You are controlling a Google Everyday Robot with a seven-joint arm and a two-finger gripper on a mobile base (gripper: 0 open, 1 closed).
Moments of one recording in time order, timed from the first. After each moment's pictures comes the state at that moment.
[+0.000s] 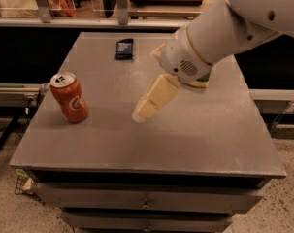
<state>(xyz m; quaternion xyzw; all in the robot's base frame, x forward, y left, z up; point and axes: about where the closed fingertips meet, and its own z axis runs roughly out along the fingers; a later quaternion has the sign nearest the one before) 0.484 -0.001 0.935 -0.61 0.71 0.19 0.31</state>
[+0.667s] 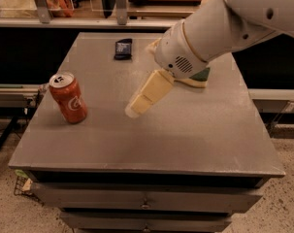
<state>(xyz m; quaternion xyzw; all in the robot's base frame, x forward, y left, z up) 0.488 0.014 0.945 -0.60 0.70 0.21 0.33</state>
